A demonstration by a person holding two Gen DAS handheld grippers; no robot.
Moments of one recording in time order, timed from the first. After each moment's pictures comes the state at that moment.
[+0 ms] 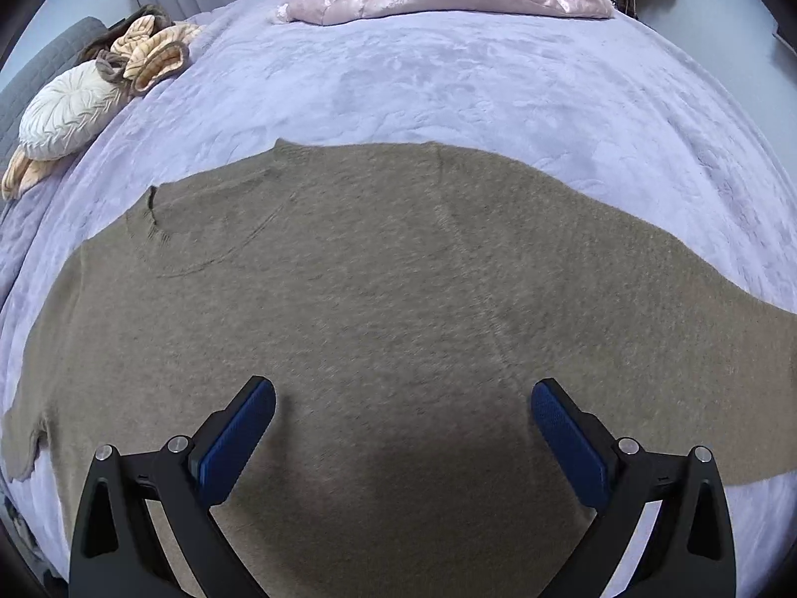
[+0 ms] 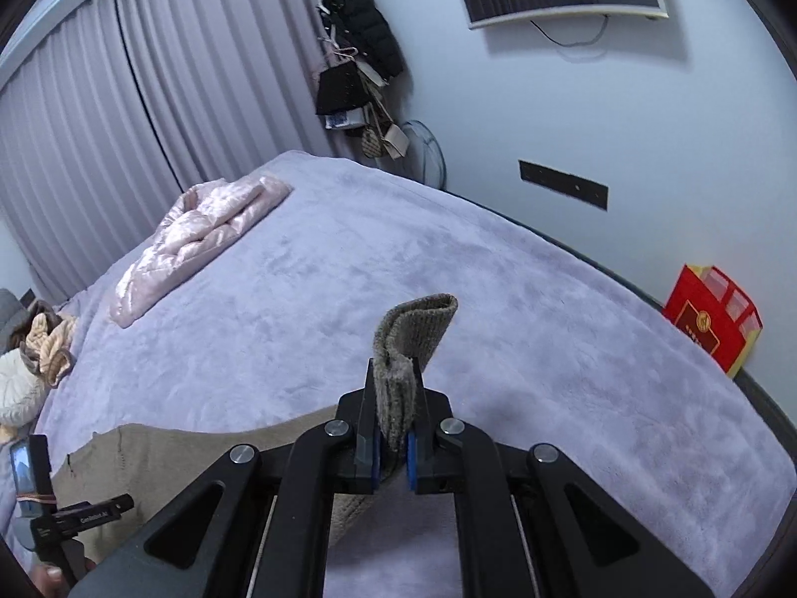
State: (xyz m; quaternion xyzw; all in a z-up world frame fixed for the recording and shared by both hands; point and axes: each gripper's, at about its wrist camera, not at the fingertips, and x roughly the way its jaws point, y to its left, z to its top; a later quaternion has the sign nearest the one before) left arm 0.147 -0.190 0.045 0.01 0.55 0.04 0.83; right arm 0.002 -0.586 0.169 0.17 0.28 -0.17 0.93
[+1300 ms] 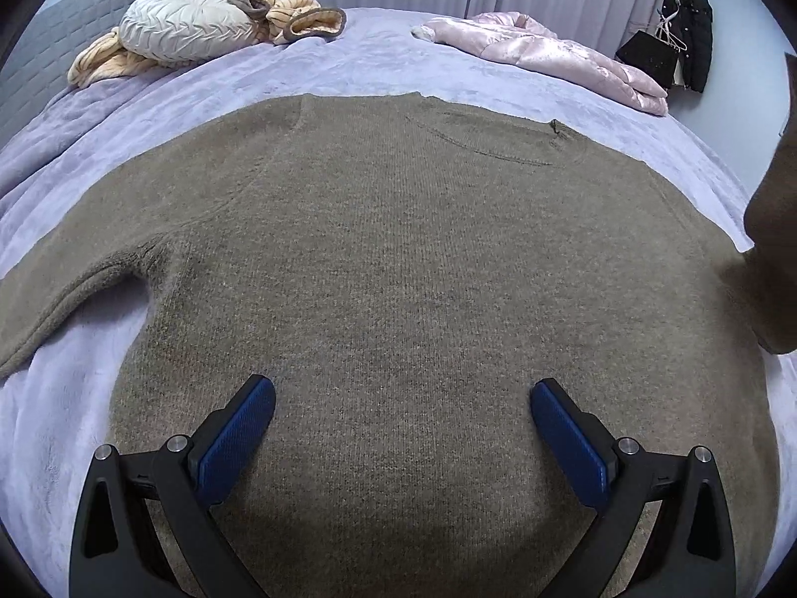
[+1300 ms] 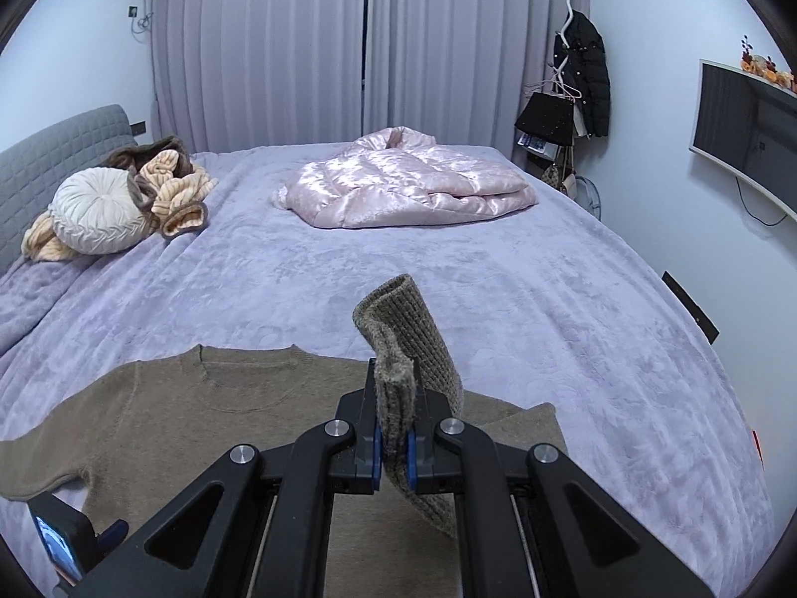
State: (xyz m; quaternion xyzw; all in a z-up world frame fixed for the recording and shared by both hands) left arm 0.007 0.022 0.008 -0.09 0.46 0.05 0.88; right arm 0.068 -0.223 0.191 -0.04 0.31 -0.02 0.95
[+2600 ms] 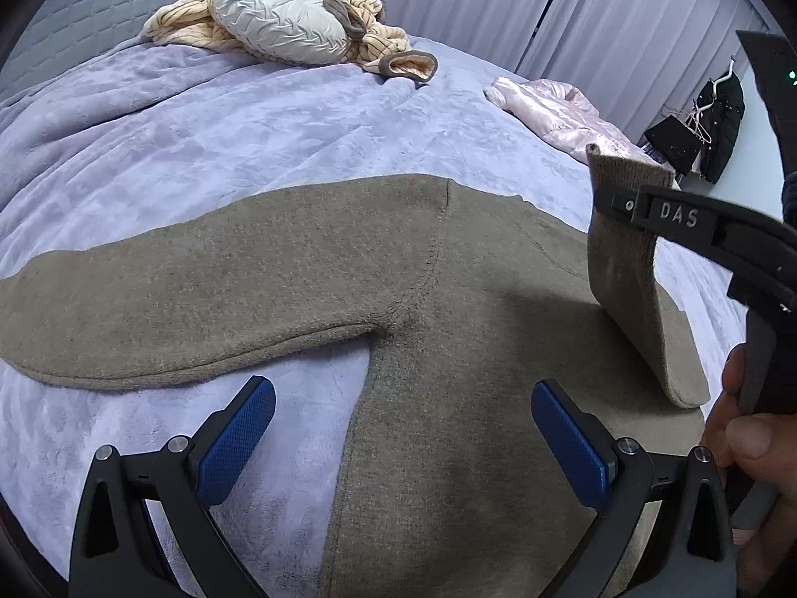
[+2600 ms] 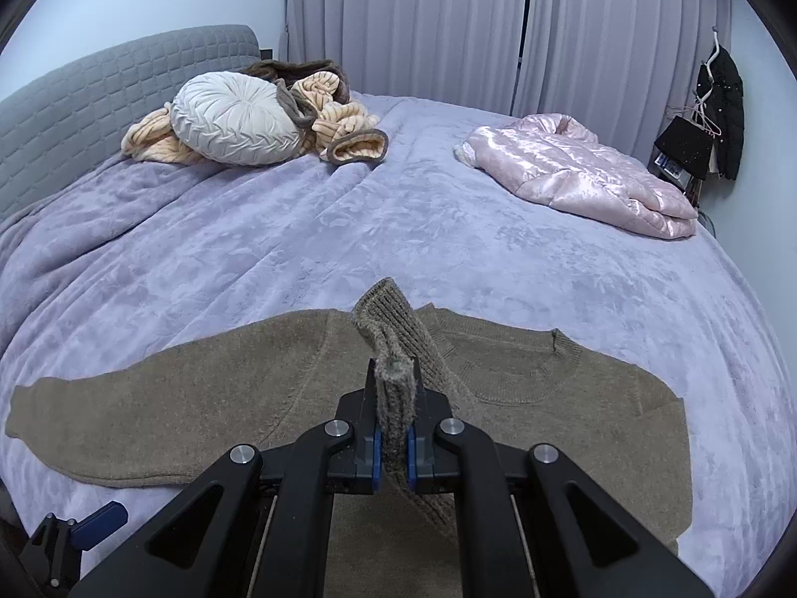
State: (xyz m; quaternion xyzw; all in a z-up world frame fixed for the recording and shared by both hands) left arm -0.050 0.146 0.070 -0.19 0.42 0.07 0.88; right arm 0.089 -0.012 0.119 -0.10 0.37 0.12 0.92
